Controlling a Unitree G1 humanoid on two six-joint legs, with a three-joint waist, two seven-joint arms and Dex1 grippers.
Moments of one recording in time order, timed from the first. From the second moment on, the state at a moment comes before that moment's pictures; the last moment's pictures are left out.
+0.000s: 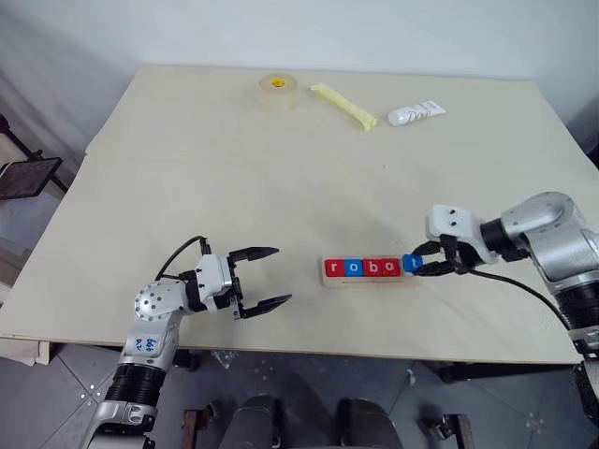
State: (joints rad) left arm -0.27 0.41 -0.02 0.18 -0.35 -0.31 -1.10; right arm -0.74 -0.92 0.27 0.26 0.01 0.33 1.45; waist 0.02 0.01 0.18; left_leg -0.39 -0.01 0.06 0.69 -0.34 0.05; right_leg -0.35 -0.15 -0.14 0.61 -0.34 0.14
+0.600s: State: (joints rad) left arm -0.24 0.41 -0.02 0.17 -0.35 -0.31 -1.07; right arm -0.78 -0.90 0.31 0.36 -0.06 0.24 1.47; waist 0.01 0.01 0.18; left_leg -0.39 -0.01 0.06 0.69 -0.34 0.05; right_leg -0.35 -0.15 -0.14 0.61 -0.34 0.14
